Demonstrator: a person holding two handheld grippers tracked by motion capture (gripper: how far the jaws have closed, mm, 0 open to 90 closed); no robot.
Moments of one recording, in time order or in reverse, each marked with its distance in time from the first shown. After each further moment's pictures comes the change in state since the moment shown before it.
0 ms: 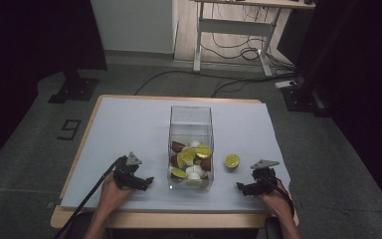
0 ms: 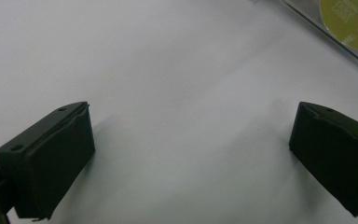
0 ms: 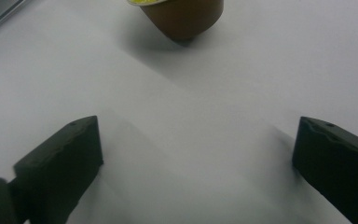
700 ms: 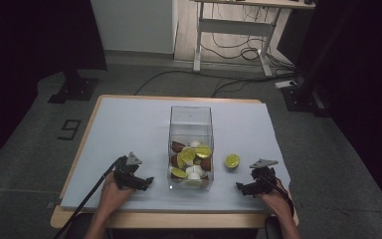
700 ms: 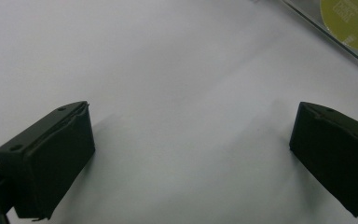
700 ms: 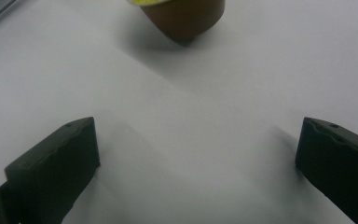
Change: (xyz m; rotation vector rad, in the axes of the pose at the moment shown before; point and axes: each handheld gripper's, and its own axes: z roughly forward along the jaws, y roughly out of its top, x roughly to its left) left arm 0.001 0.000 0.001 -0.001 -0.003 -0.005; right arm 0.000 0.002 0.002 0.015 -0.002 -0.008
